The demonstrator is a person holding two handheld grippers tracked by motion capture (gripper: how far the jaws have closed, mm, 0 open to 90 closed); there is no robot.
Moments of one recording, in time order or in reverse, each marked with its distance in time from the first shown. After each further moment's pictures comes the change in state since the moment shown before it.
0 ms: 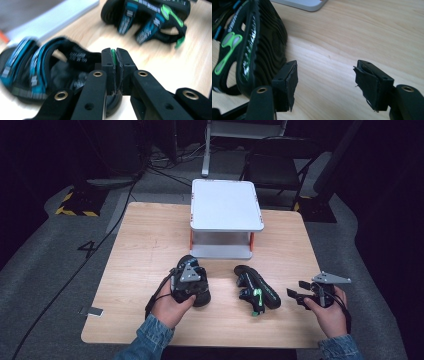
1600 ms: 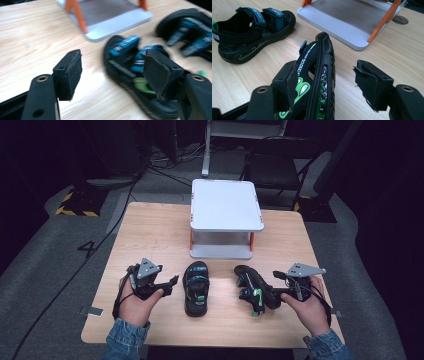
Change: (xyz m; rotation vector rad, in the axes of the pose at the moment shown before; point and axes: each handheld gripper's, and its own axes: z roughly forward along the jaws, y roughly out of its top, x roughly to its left) left arm 0.056 -0.031 -0.054 -0.156 0.248 -0.177; right arm 0.066 0.053 0.012 -0.058 0.121 -0.213
